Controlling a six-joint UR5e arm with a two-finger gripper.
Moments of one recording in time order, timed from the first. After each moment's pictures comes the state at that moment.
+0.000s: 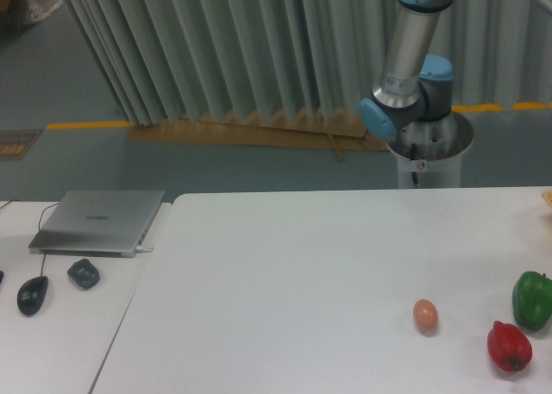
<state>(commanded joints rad) 2.94 -1.90 -1.66 -1.17 1.74 2.80</state>
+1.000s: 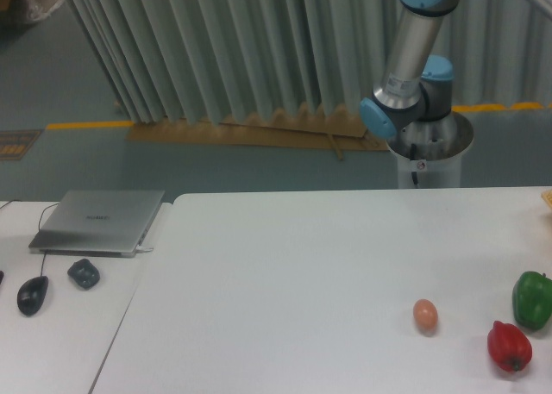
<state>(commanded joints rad) 2.94 -1.93 -1.66 -1.16 1.74 2.74</state>
